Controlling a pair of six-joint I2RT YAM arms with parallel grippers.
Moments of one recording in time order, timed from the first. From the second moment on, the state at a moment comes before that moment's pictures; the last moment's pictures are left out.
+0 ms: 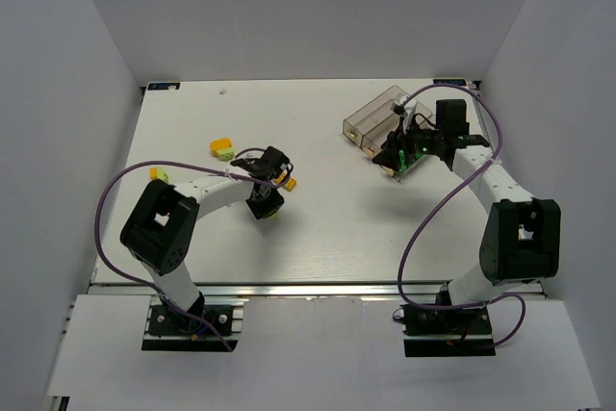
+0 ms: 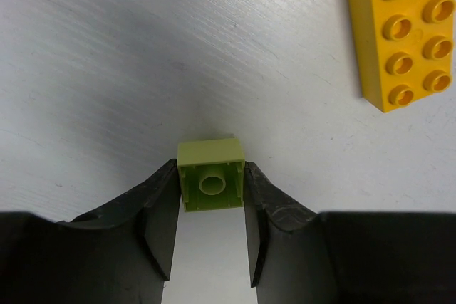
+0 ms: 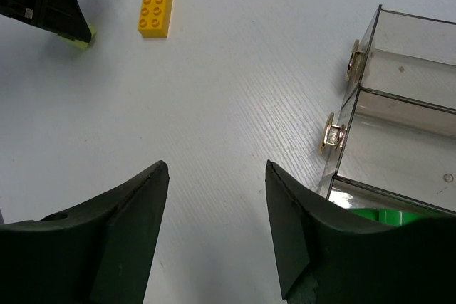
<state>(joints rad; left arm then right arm) -0.59 1.71 1.05 -0.62 -0.26 -1.12 0.11 1.54 1.12 -0.32 -0.91 -0.48</state>
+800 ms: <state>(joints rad) -0.66 1.75 1.28 -0.27 0.09 -0.86 0.06 1.52 1.18 -0.25 -0.90 -0.28</state>
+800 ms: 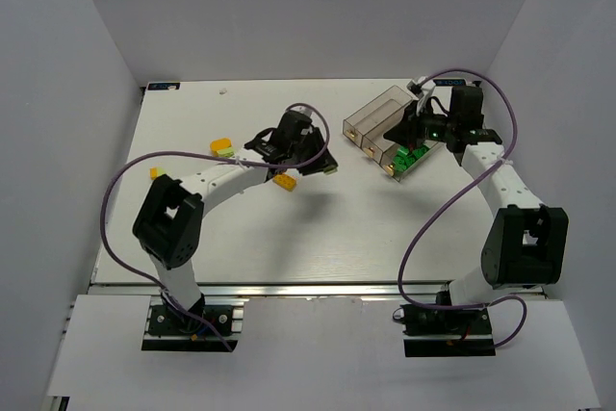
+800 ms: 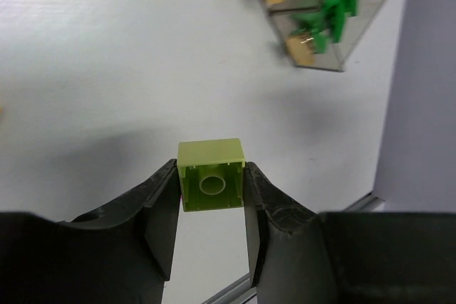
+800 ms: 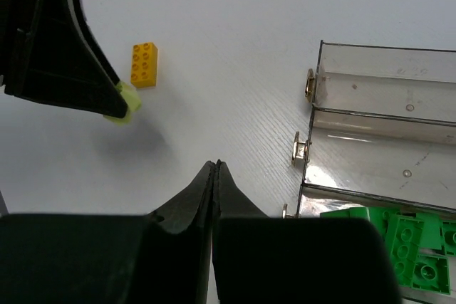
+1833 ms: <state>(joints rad) -0.69 2.43 1.99 0.10 0.31 -0.84 0.02 1.51 1.19 -0.25 -0.90 -0.17</state>
